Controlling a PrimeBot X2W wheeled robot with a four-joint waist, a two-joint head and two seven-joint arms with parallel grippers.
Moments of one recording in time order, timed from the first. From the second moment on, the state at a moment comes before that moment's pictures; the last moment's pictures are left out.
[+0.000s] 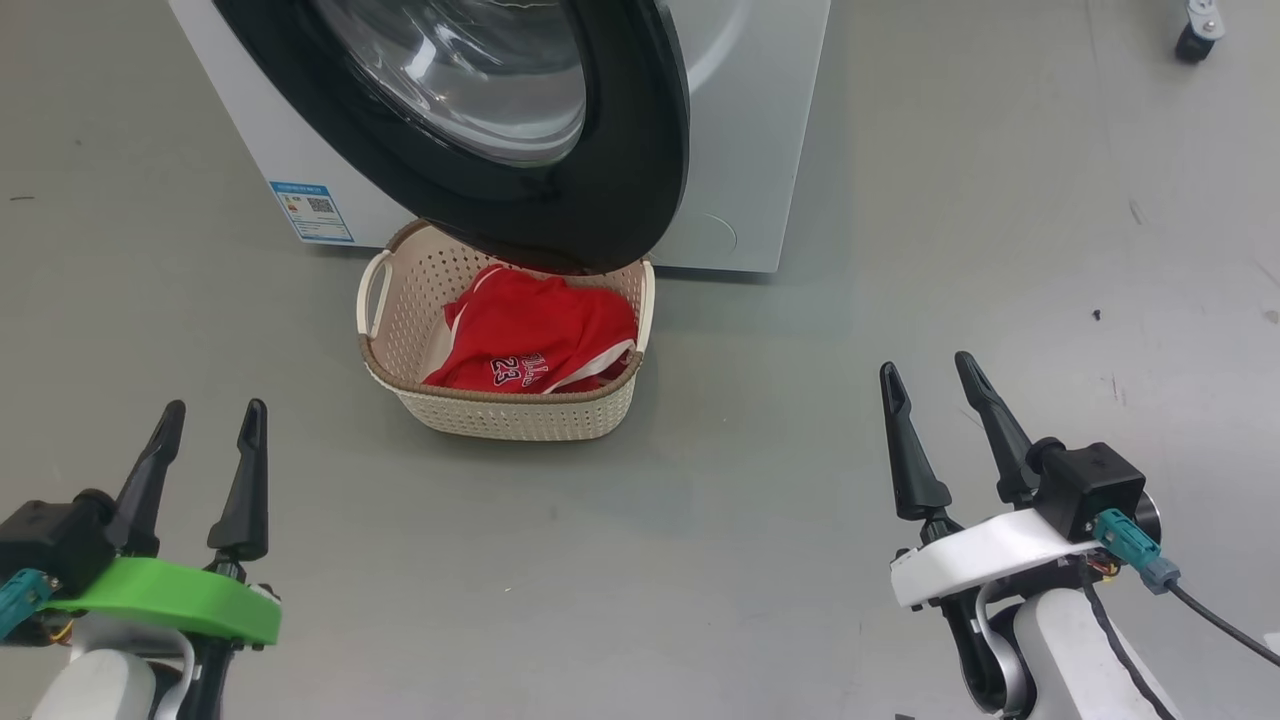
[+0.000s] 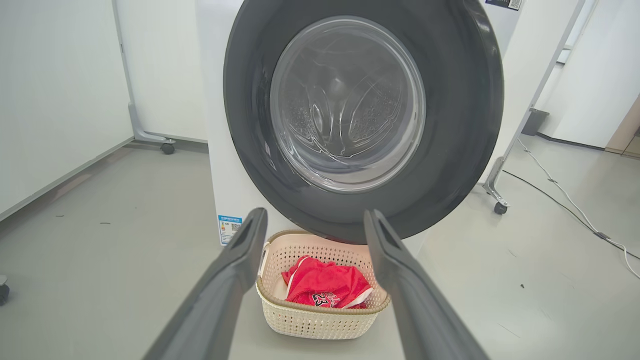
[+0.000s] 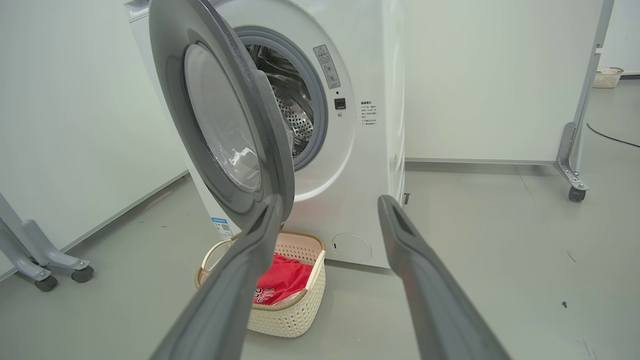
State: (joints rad) left arm -0.16 0.35 -0.26 0.21 -0.70 -0.08 -0.26; right arm -0.14 -0.07 0.28 0.17 0.36 0.06 -0.25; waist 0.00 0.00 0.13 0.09
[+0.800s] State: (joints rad) left arm -0.10 0.27 -0.20 0.14 -0.58 -0.09 -0.26; right arm -0.13 -0.06 0.28 0.17 0.34 0.08 -0.25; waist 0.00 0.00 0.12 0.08
